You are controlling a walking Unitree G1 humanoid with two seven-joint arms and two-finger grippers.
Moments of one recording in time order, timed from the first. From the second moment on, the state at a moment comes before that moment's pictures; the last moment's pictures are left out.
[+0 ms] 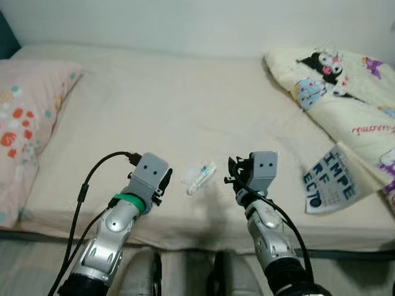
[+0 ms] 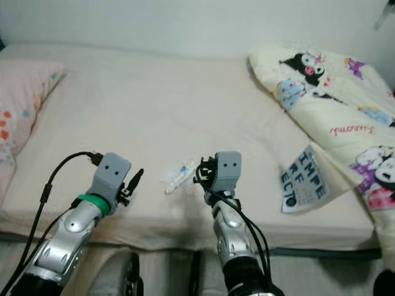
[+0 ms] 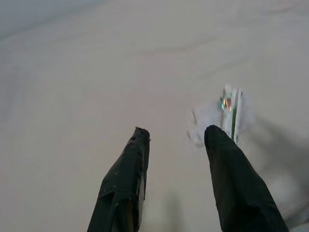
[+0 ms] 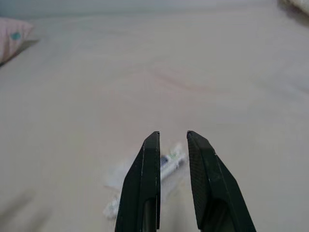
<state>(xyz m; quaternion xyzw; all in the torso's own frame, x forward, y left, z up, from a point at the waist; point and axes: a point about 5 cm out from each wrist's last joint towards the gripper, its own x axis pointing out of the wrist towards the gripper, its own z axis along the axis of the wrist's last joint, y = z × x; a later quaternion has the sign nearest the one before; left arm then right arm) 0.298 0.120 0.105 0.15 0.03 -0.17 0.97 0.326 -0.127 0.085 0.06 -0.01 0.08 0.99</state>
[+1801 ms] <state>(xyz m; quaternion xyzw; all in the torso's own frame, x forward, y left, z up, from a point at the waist) 0.265 0.147 0.200 0.19 -0.06 -0.12 0.97 0.383 -0.125 0.121 0.29 0.07 0.14 0.95</state>
